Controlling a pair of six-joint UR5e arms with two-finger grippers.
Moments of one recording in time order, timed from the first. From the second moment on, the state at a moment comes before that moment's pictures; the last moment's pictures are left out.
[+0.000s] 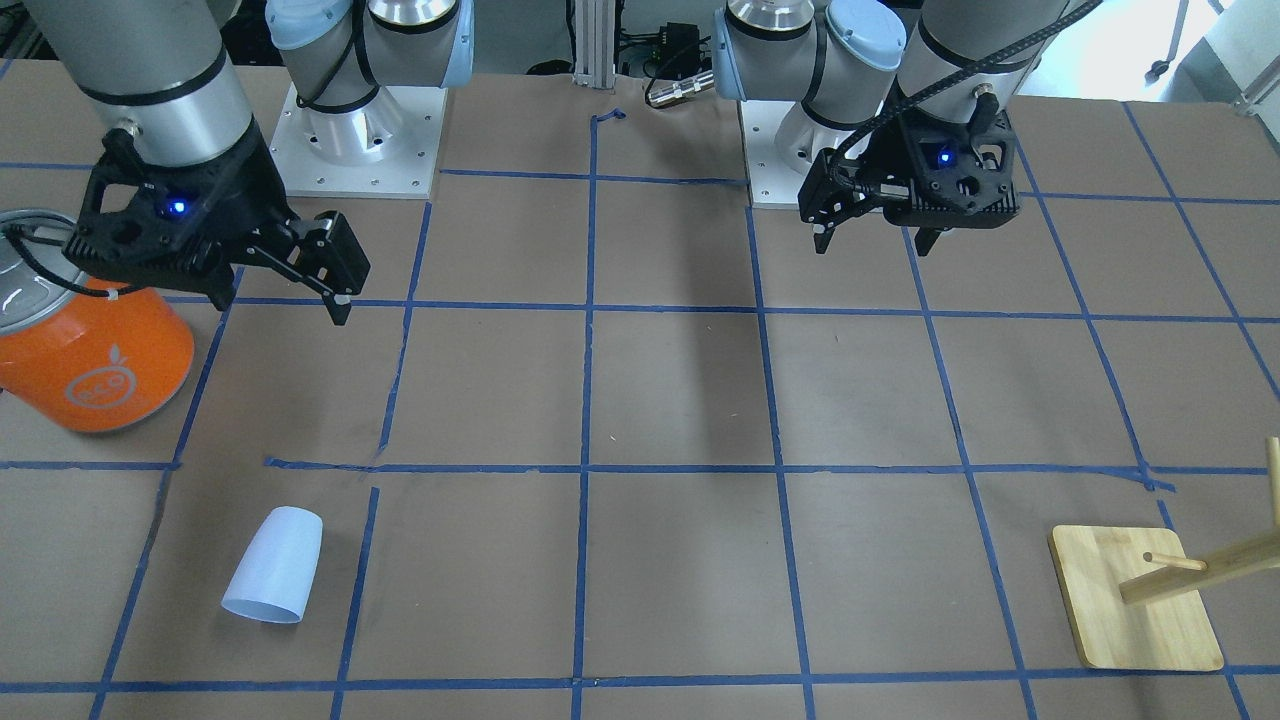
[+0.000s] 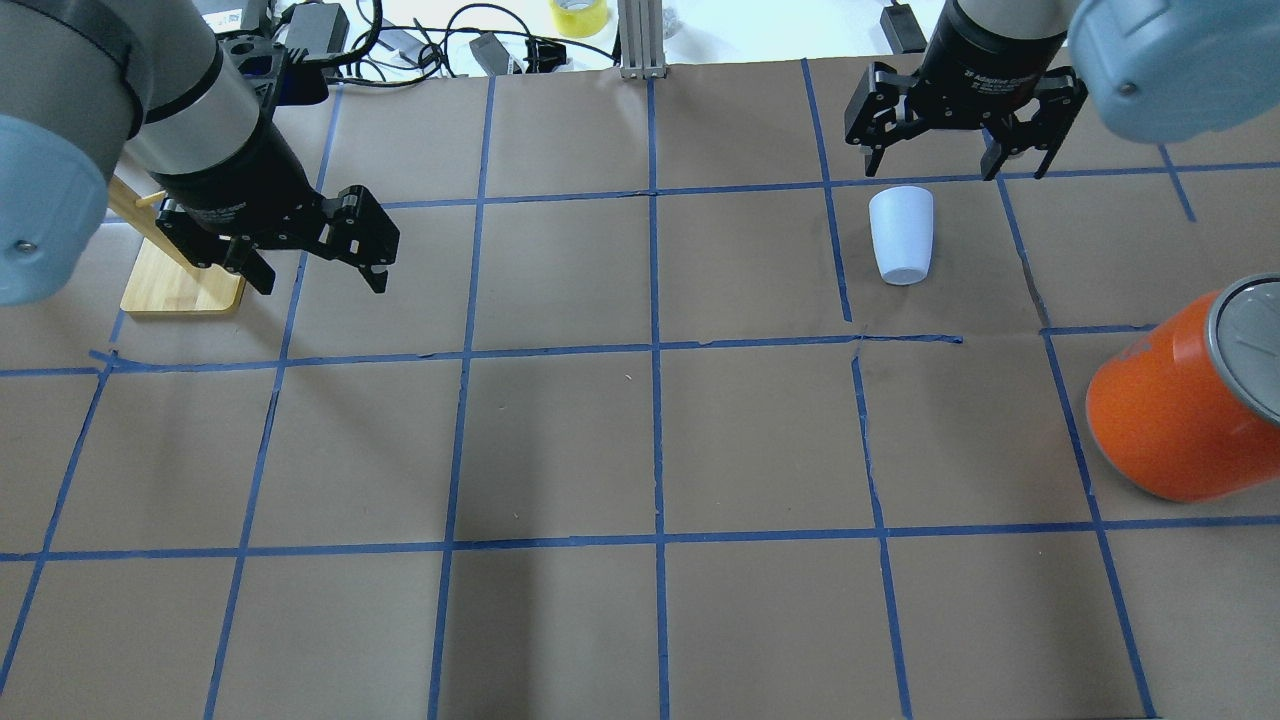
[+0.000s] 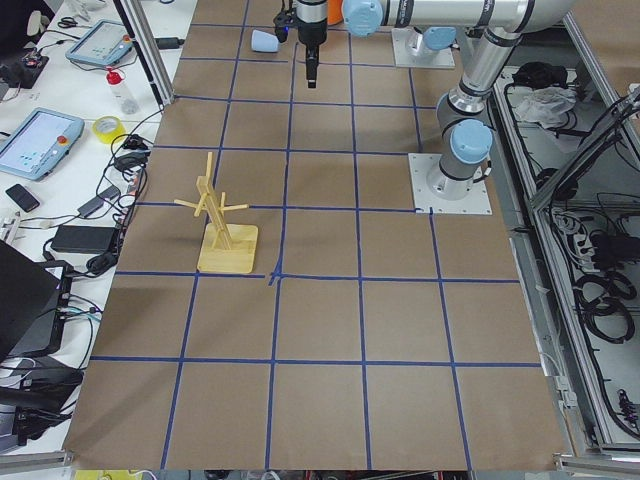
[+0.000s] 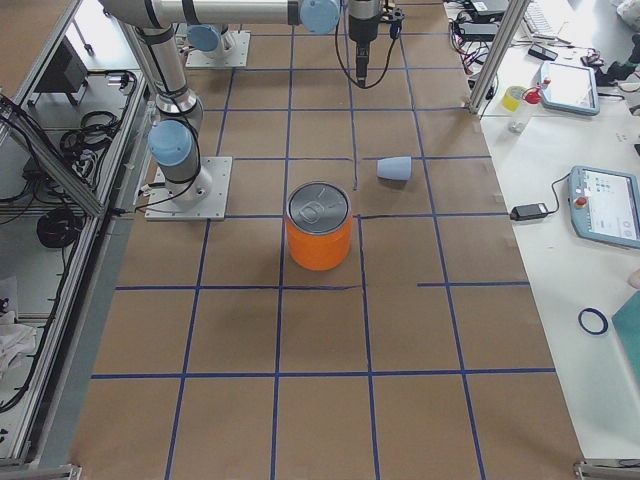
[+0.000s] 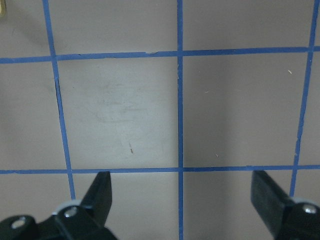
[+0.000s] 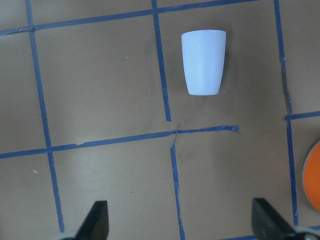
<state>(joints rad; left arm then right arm) -1.56 -1.51 -1.65 -1.57 1.60 0.03 1.58 -1.46 1.50 -1.70 -1.60 0.13</state>
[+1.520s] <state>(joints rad) -1.56 -1.51 -1.65 -1.57 1.60 0.03 1.49 -0.95 1.52 -2.14 -1.63 0.06</state>
